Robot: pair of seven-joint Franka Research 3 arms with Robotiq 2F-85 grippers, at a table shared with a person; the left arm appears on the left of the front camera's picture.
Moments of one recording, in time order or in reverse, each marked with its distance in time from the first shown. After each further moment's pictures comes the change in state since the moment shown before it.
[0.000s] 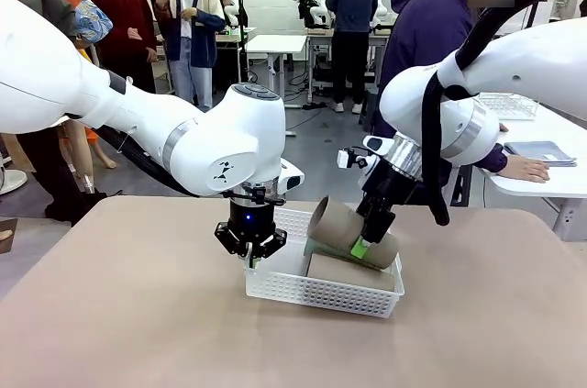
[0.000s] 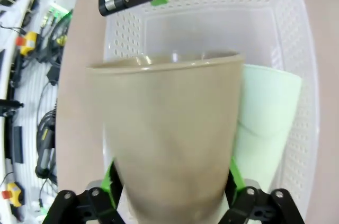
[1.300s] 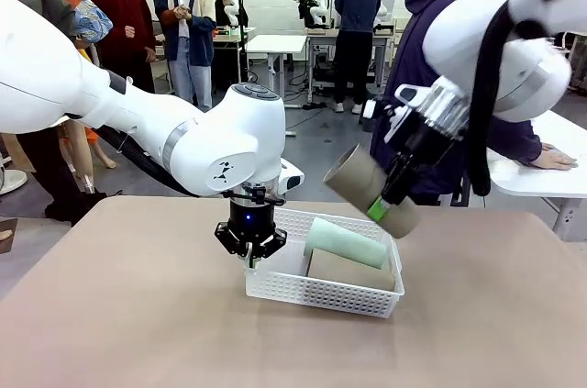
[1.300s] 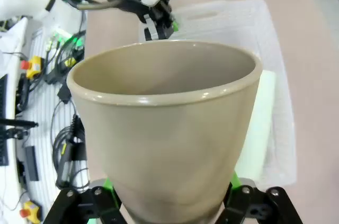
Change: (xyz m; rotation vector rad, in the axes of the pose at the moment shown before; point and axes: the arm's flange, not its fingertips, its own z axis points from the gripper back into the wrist) left arm 0.000 0.000 0.000 0.000 0.000 0.000; right arm 0.011 0.061 0.082 -0.088 -0.052 -0.082
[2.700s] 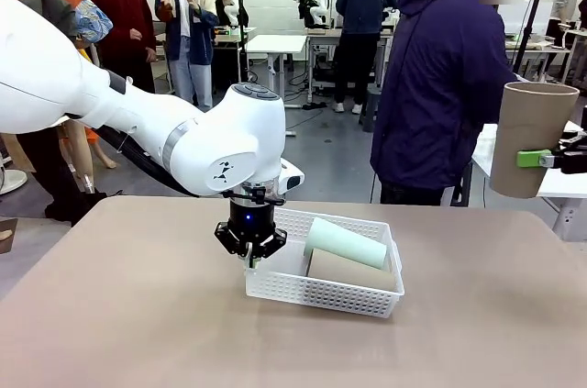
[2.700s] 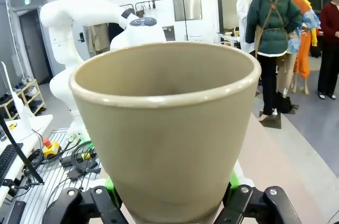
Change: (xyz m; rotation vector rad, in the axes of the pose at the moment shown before) left arm 0.000 0.000 0.000 0.000 0.000 0.000; right arm -0.234 0.014 0.143 -0.047 -0.891 0.144
